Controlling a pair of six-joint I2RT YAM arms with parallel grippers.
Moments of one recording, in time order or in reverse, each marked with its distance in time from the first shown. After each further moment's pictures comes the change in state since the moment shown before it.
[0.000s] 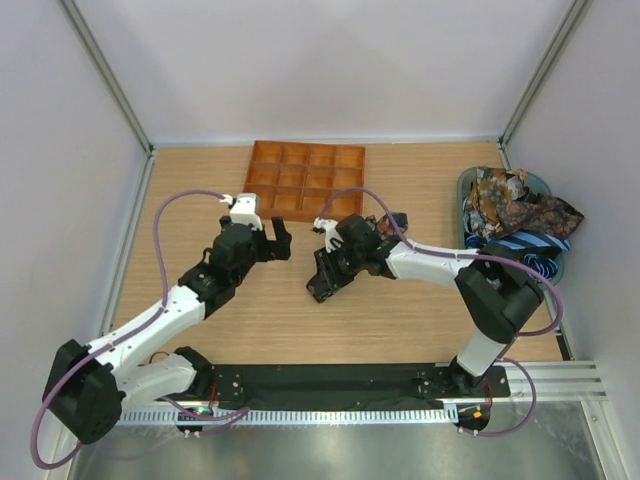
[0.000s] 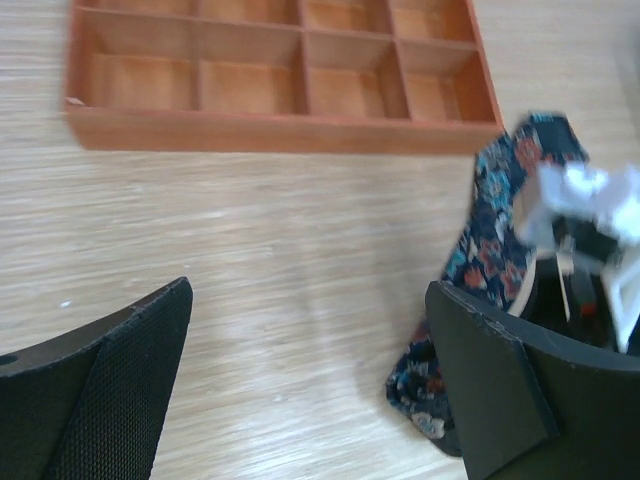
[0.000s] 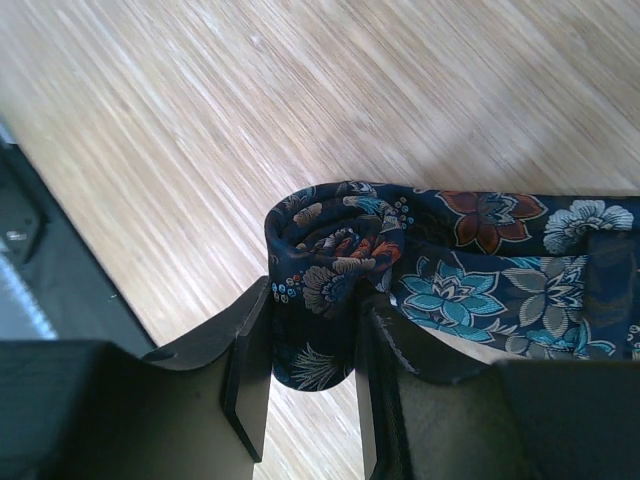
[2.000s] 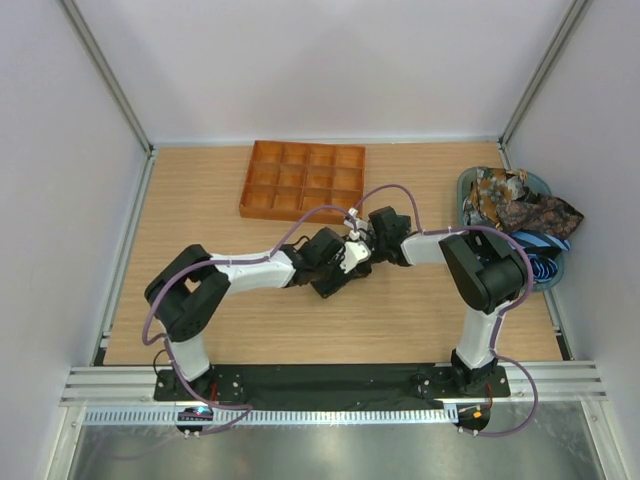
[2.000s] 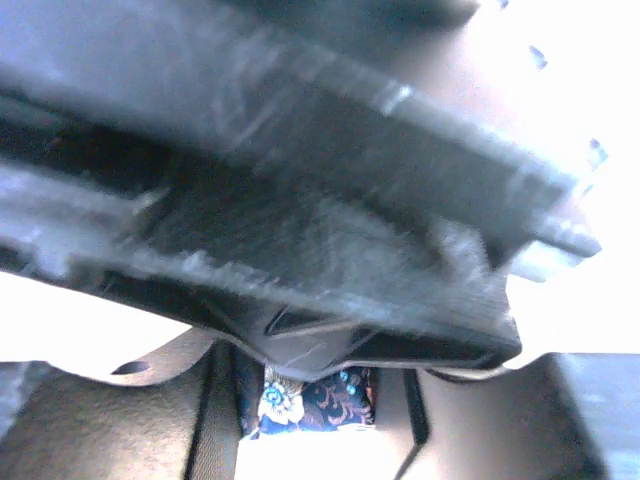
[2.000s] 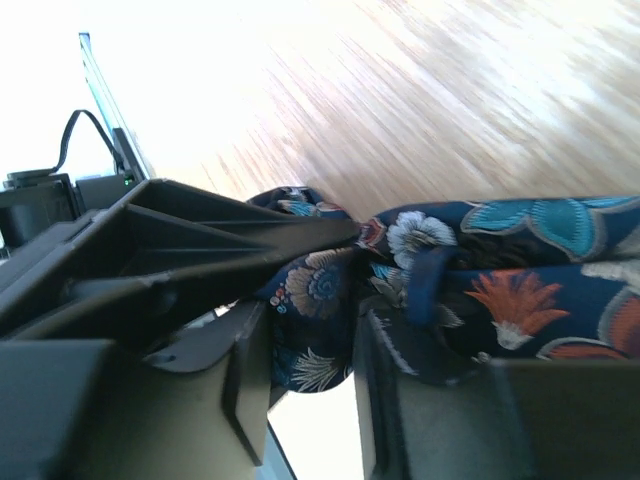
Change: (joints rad) left arm -0.270 0.753 0.379 -0.217 0.384 0.556; right arm -0.275 0.183 -0.074 0.251 -0.423 0.216
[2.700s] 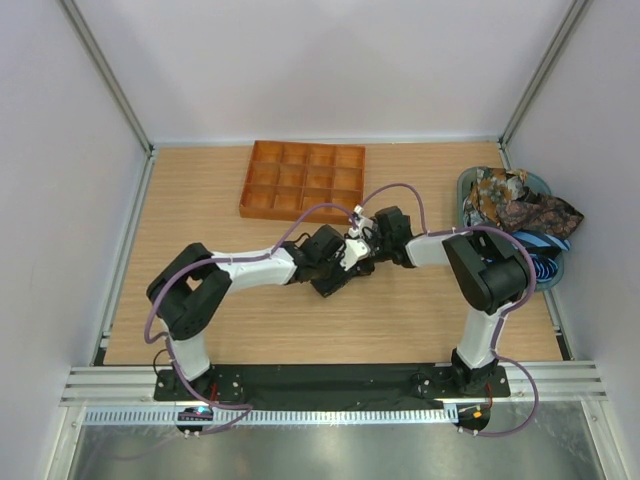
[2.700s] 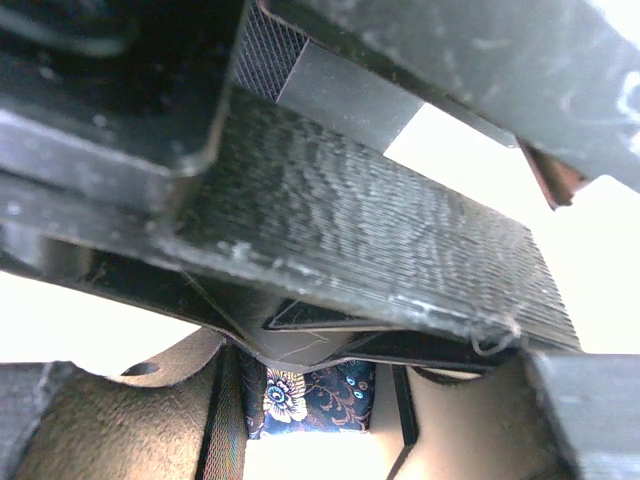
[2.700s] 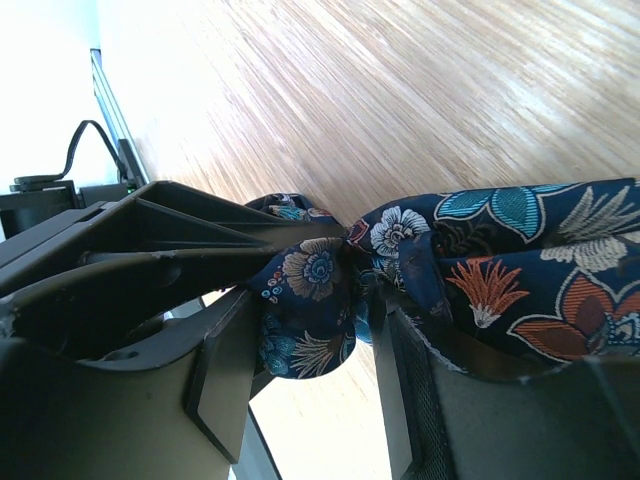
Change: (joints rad) left arm 0.014 0.013 0.023 -0.028 0.020 -0.034; right arm -0.039 -0.012 -0.047 0.079 -0.018 -0.007
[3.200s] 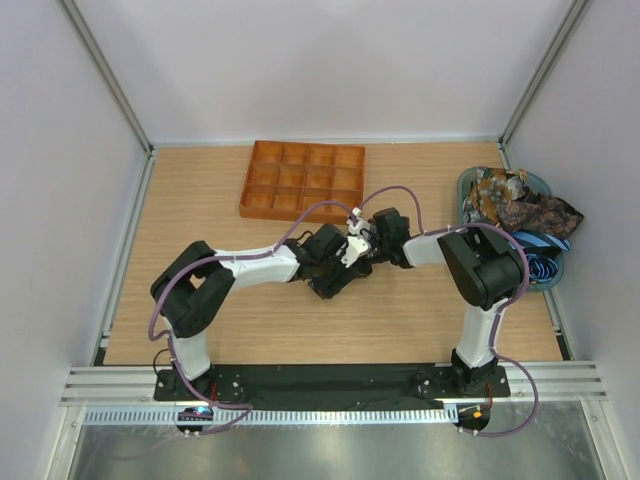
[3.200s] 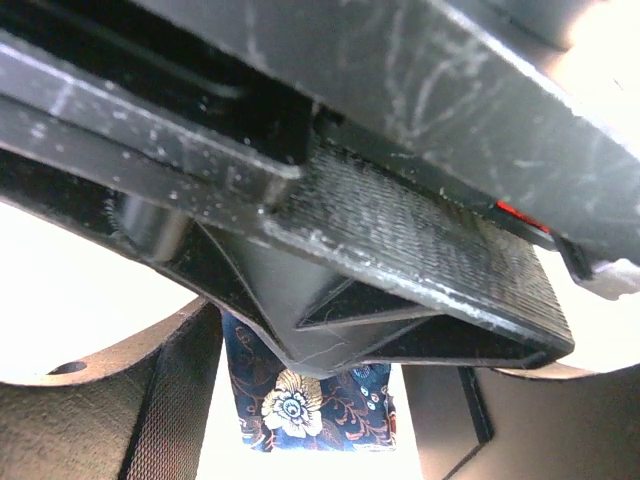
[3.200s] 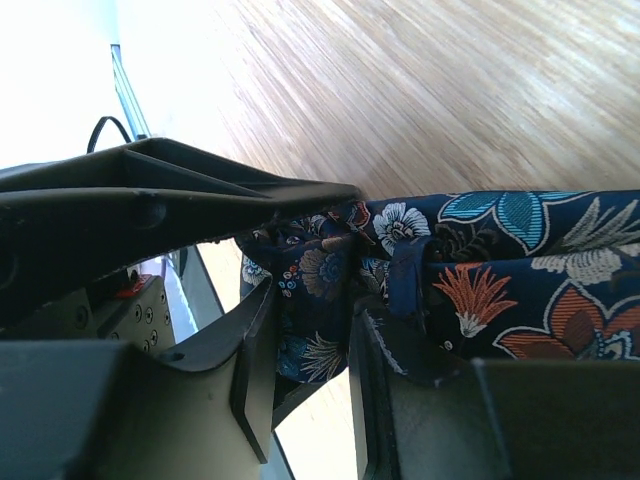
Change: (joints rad) left arm 0.002 0.024 0.042 -0.035 -0.031 -0.033; right arm 0.002 0.040 0.006 0.027 -0.040 0.040
